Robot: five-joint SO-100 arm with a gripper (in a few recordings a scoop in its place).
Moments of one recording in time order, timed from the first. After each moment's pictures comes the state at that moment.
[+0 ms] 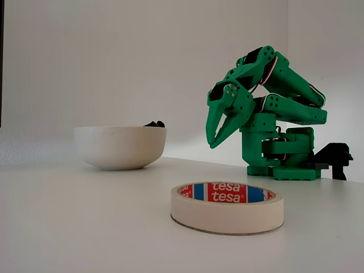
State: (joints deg) arm 5.4 194.0 166.6 78.8 1.2
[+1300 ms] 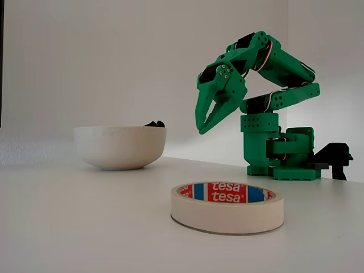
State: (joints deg) arm -4.7 166.4 154.7 61.2 3.2
